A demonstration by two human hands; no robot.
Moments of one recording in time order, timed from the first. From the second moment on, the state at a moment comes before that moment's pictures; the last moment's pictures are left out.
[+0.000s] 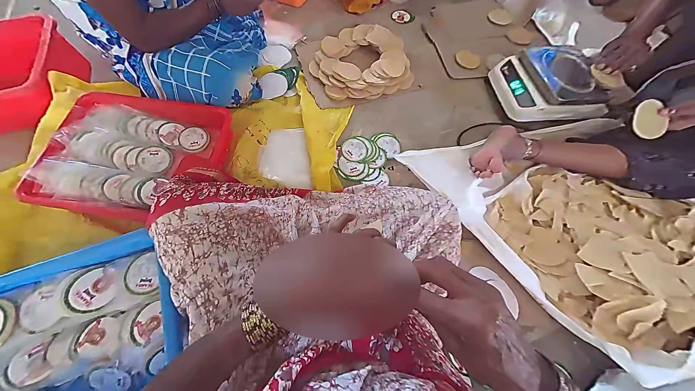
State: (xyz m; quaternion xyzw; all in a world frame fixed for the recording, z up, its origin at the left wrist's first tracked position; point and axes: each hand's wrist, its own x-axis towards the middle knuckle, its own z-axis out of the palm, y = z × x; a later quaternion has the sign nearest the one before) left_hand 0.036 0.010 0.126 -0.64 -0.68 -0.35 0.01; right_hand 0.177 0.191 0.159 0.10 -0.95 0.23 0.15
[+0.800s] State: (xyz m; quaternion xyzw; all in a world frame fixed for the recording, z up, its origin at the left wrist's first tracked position) left_hand 0.006 -0.075 0.156 -0.58 -0.74 -0.34 -0.01; right_hand 0.135 0.220 0.067 -0.07 -0.92 0.37 0.06
